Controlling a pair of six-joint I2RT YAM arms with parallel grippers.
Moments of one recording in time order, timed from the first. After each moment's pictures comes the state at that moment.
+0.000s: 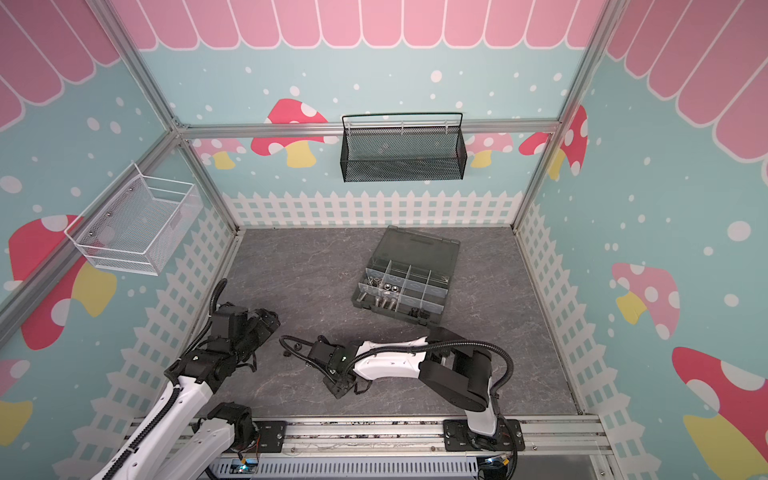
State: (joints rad) left arm -0.15 0.74 0.52 -0.58 -0.14 -0.94; right arm 1.25 1.87 1.18 -0.58 0.05 0.44
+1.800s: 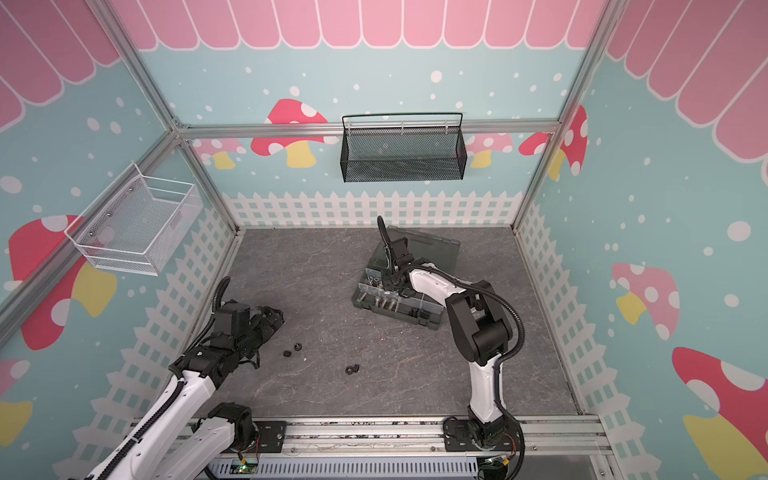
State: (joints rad) left arm -0.14 0.79 0.52 -0.52 -0.07 -0.95; right arm 0.50 1.97 1.43 -0.43 0.03 0.23
